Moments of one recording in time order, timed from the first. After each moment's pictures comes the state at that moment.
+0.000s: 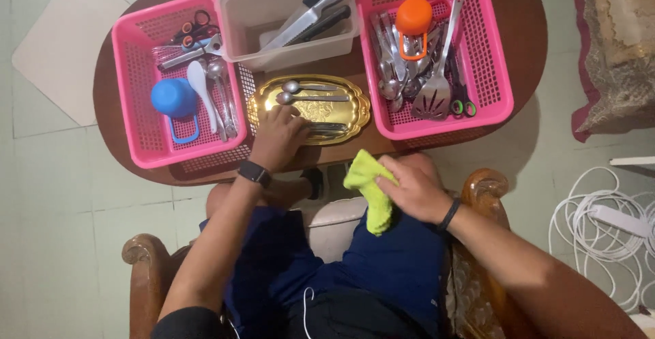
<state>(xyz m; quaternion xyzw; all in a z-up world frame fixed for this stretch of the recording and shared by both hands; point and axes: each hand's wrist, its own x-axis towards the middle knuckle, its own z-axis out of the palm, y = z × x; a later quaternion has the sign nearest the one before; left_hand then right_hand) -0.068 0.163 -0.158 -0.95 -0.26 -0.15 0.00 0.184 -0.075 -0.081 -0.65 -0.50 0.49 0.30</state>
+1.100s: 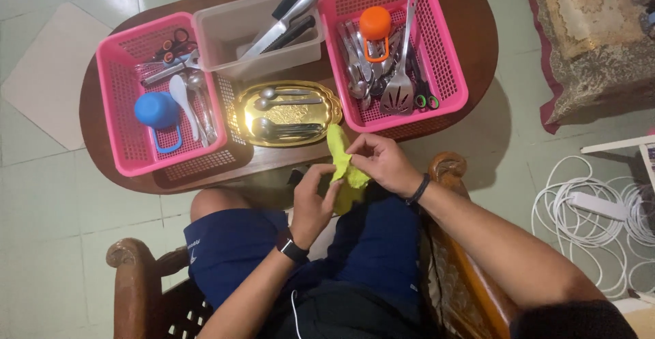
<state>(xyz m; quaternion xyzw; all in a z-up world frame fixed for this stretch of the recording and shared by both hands) -0.013 -0.032 -0.084 -0.78 -0.34 -0.31 -0.42 0.190 -0.067 -0.090 -0.56 -0.38 0.51 0.53</state>
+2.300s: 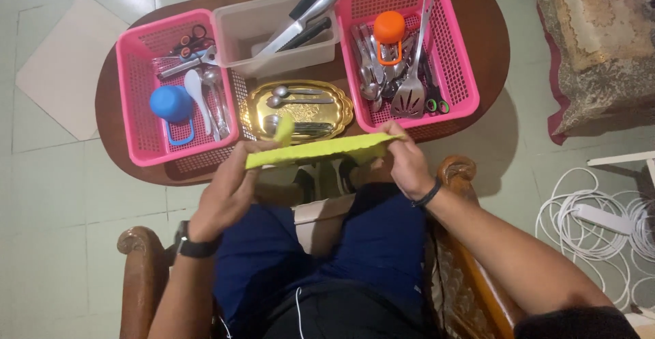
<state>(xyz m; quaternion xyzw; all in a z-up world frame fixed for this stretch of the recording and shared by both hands) -0.098 0.044 0.076 -0.82 -0.34 -0.16 -0.44 0.189 -0.070 -0.079 -0.56 -0.25 0.53 0.59</state>
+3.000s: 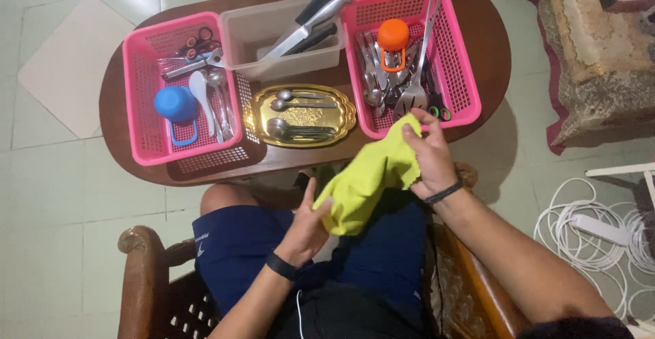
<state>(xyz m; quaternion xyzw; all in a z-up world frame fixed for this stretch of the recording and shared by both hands) -0.051 -0.054 -0.088 -0.17 -0.42 -0.24 -0.86 0.214 -0.074 -0.052 -0.49 -0.06 0.51 0.70</state>
